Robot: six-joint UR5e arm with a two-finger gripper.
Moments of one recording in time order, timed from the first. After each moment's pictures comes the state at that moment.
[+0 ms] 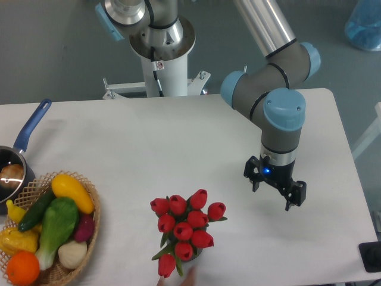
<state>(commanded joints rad) 2.63 -2.07 -1.58 -0.78 1.48 1.32</state>
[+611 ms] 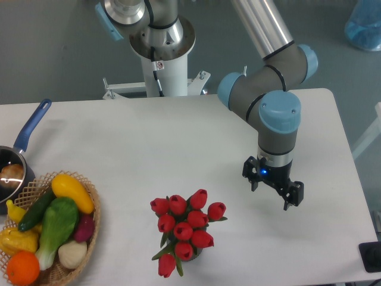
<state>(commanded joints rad) 2.63 -2.07 -1.62 -0.77 1.50 1.32</state>
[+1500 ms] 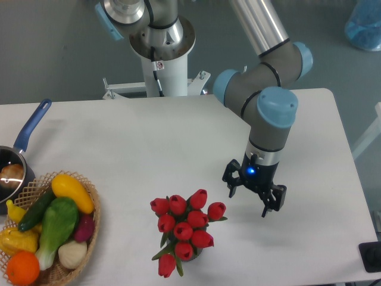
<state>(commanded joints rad) 2.63 -1.99 -1.68 -0.77 1.12 1.21</state>
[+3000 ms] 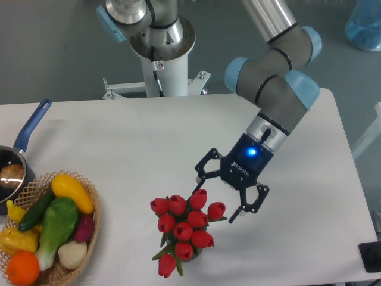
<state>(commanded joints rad) 2.67 -2.03 -1.61 -0.77 0.52 1.06</state>
